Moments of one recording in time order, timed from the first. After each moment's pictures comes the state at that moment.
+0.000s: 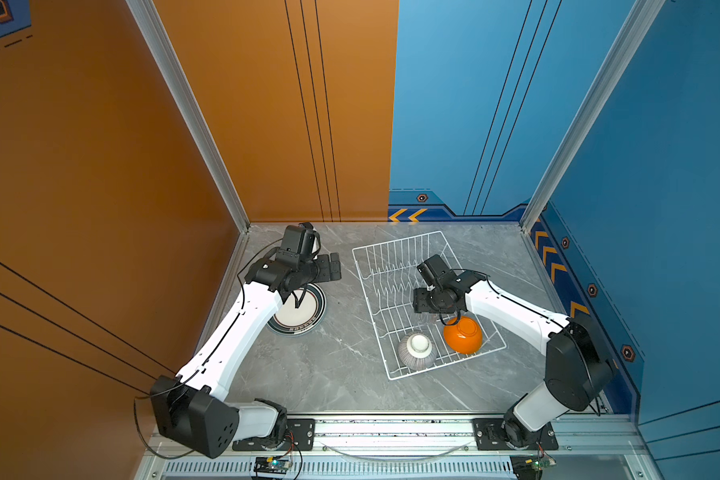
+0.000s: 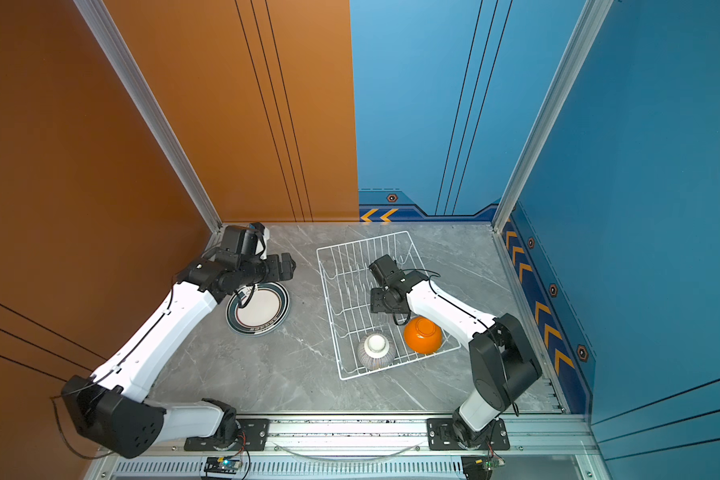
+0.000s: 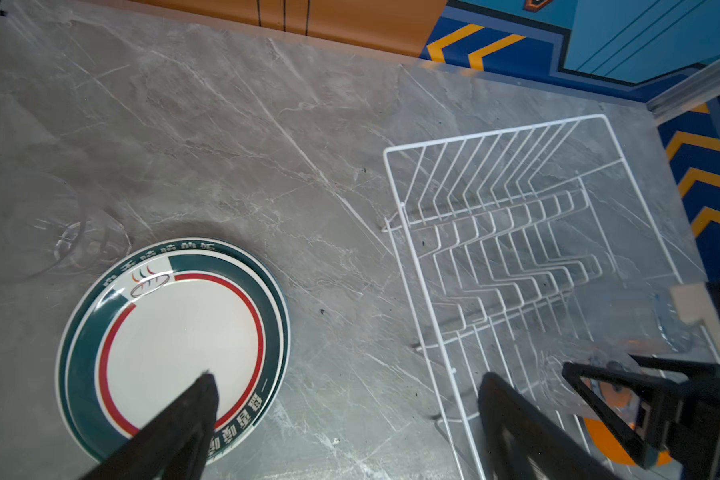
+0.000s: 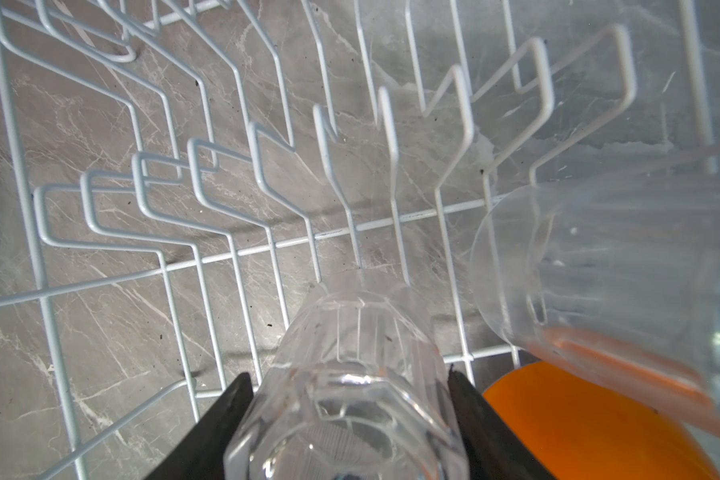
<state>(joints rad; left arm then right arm) -0.34 1.29 1.30 -0.79 -0.01 -0.41 0.59 1.61 1.19 -0.72 0.09 0.57</state>
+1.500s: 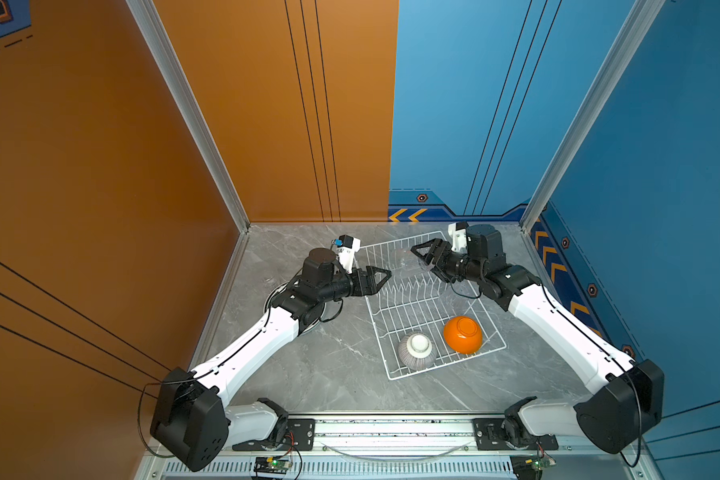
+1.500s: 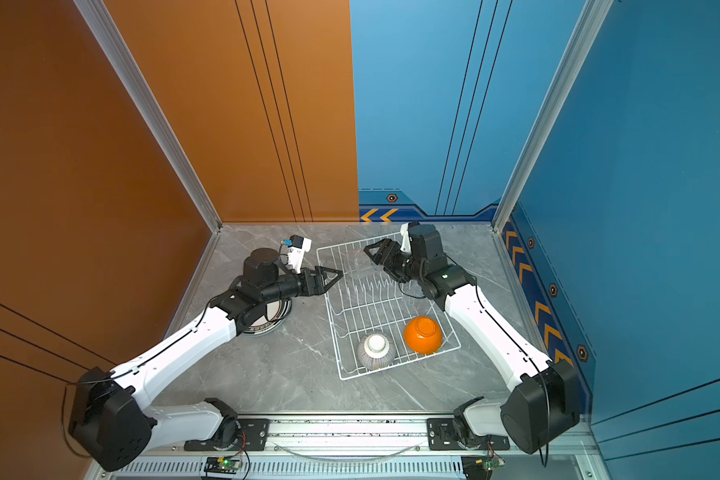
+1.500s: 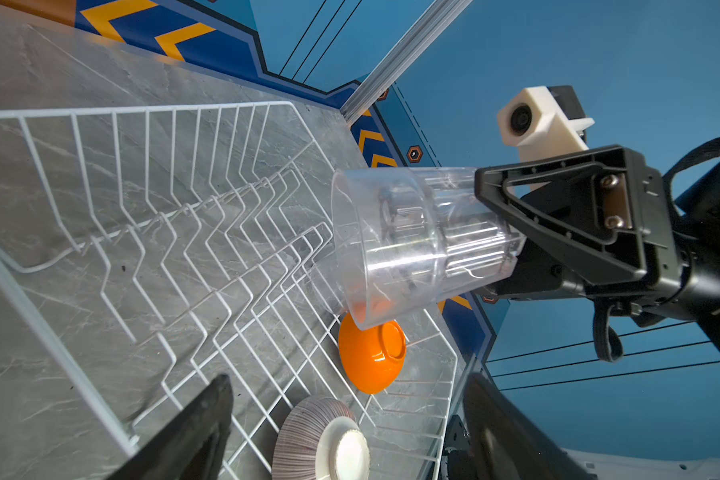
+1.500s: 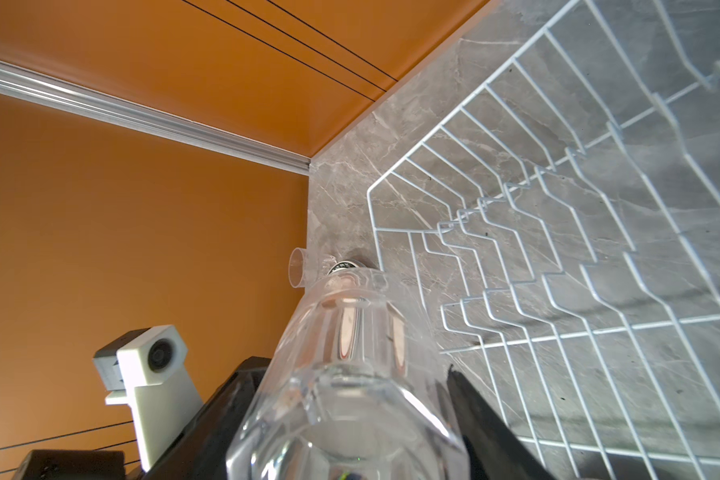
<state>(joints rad) -0.51 1.28 0.96 -0.03 0.47 -0.65 0.43 1.36 1.22 -0.31 -0.37 1.00</state>
